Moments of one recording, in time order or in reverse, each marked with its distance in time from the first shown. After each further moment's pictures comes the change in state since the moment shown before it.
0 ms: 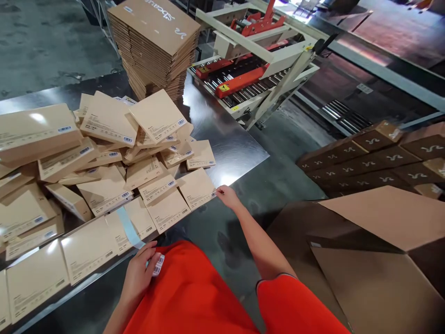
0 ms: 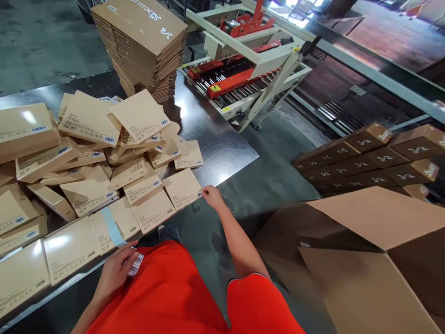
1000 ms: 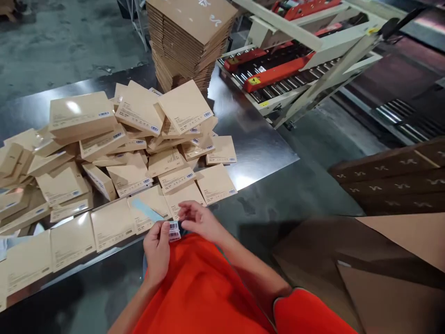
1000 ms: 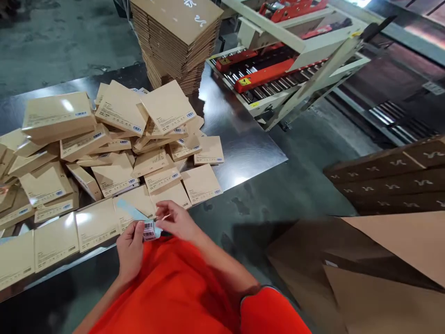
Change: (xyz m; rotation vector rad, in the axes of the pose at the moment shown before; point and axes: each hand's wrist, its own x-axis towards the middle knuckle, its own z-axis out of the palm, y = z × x) left_hand 0.008 0.081 -0.010 -0.507 0.522 -0.262; right_hand -0.103 -0.187 0.040 0.853 -0.447 -0.268
